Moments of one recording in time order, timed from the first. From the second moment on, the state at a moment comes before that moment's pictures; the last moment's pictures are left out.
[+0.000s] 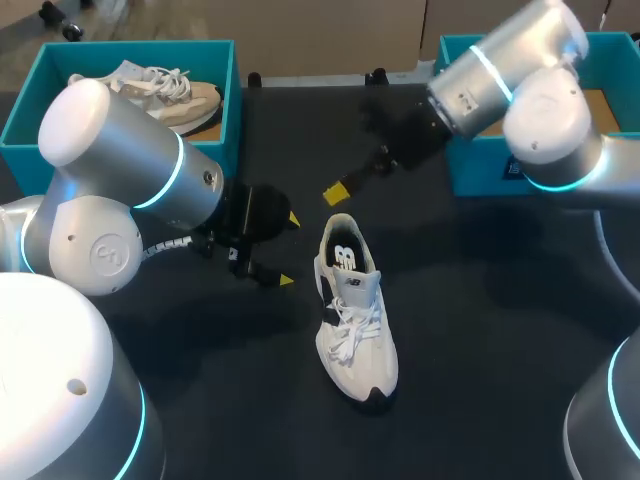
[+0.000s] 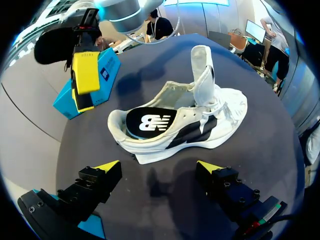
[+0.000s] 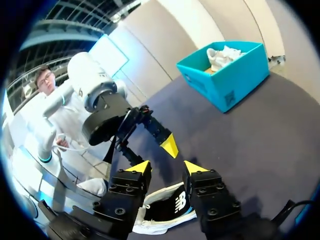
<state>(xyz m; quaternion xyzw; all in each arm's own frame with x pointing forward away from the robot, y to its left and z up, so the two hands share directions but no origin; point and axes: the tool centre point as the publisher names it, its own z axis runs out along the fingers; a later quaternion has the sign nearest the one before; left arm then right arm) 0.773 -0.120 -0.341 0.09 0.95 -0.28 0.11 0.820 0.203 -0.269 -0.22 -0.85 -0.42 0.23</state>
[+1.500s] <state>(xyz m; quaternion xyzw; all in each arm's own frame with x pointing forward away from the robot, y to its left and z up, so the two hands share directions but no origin) 0.821 -0.032 -0.277 0.14 0.96 -0.23 0.12 0.793 0.170 -0.264 -0.49 -0.77 -0.38 0.14</state>
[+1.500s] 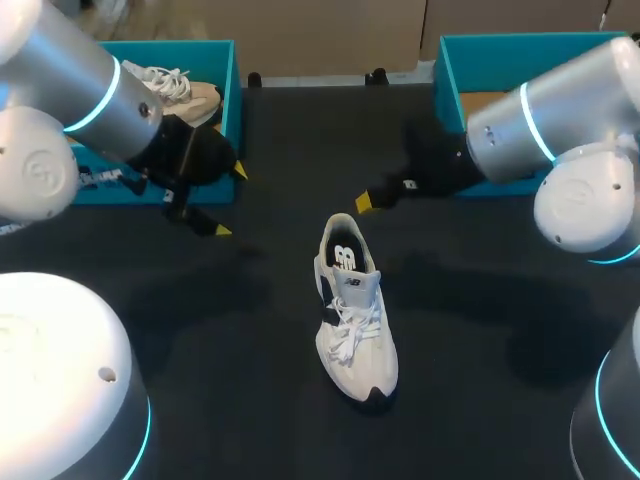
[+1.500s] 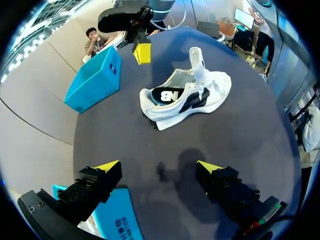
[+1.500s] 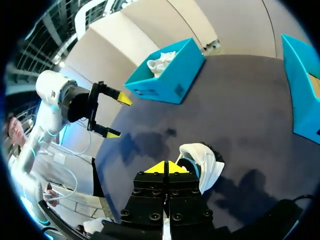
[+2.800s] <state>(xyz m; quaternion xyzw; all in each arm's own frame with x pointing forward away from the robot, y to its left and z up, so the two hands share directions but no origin) 0.830 -0.023 -0.277 0.14 0.96 -0.22 0.11 0.768 0.175 -0.282 -0.60 -0.75 -0.27 0.03</state>
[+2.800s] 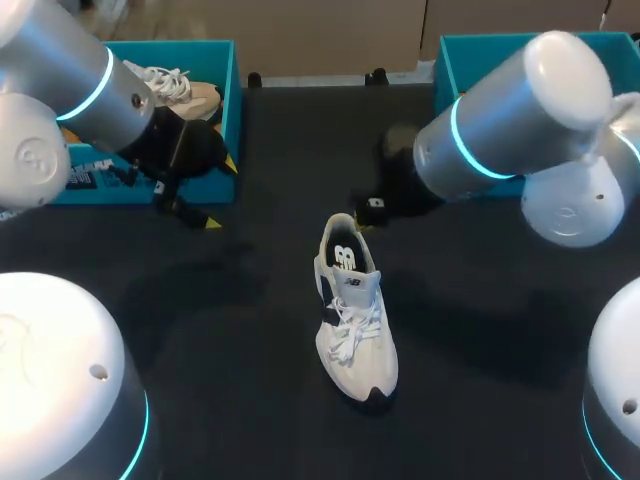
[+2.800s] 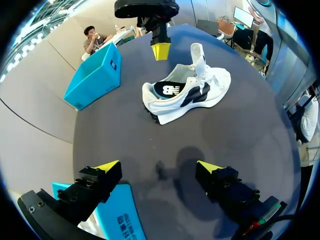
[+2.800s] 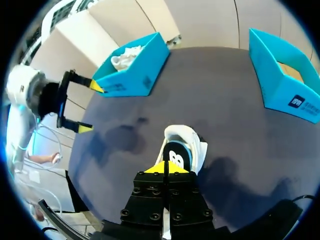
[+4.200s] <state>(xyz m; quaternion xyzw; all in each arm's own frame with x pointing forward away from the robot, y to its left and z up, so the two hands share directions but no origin) 0.831 -0.023 -0.277 0.14 0.96 -0.22 0.11 0.746 0.194 -0.324 -0.67 -0.73 -0.15 -0.02</state>
